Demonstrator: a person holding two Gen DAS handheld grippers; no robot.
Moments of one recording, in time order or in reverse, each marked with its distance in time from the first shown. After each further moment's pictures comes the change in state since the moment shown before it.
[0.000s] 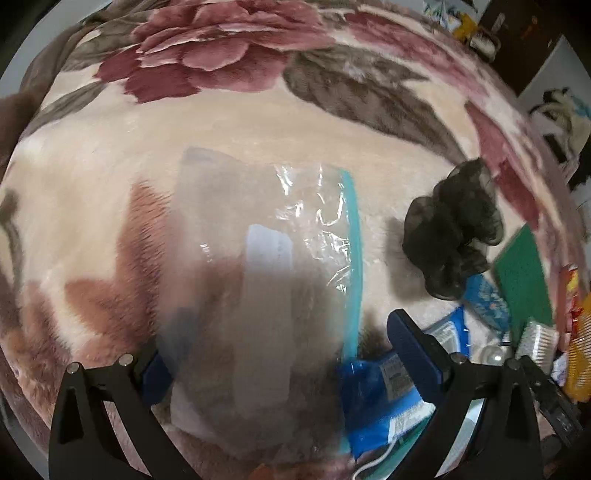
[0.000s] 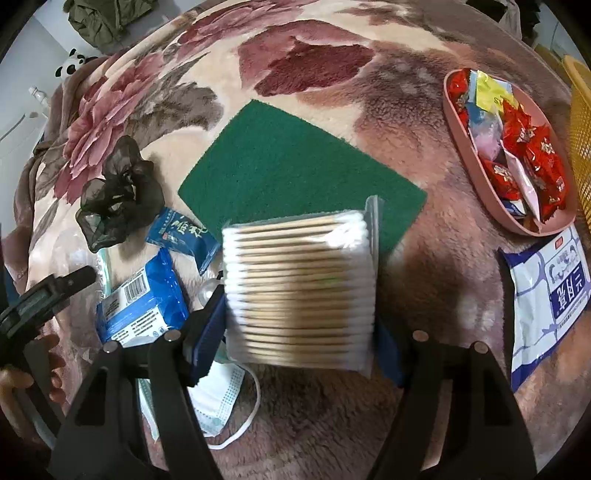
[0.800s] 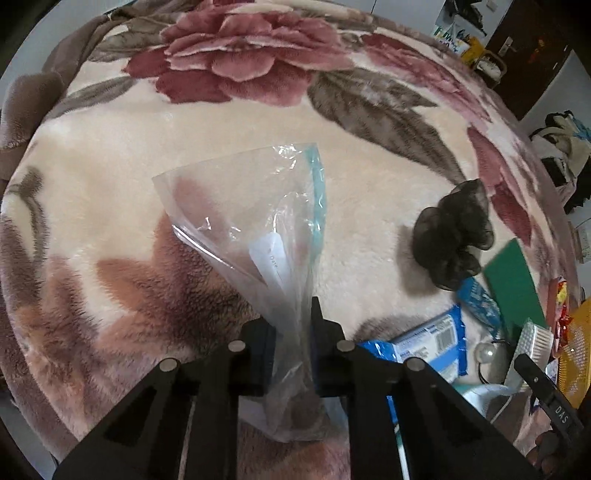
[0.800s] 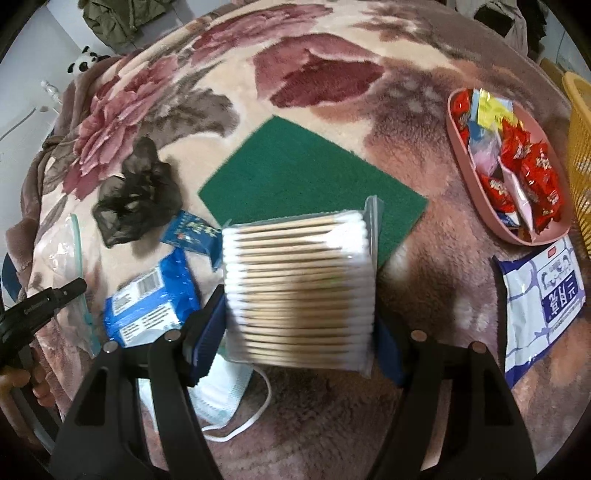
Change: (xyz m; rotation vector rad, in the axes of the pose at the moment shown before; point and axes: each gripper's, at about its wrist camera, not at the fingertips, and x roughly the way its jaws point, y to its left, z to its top) left arm -0.029 0.023 -0.019 -0.068 -0.066 -0.022; right arm -0.016 0.008 -0.002 -0.038 -0.044 0.021
